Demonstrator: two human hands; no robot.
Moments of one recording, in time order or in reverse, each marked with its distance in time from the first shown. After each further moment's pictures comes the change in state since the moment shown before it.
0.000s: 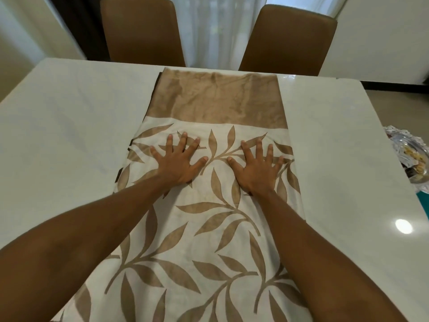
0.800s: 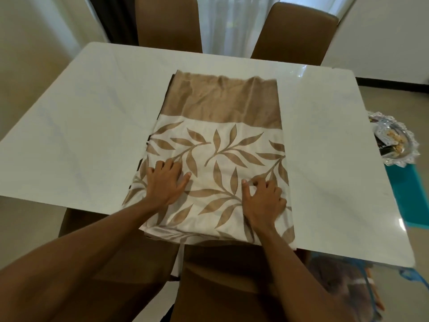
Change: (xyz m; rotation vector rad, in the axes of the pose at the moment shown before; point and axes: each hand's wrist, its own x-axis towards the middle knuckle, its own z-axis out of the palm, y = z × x) left_hand -0.249 -0.036 0.013 0.023 0.350 0.037; right_hand -0.252 0.025 0.006 0.168 0.262 0.157
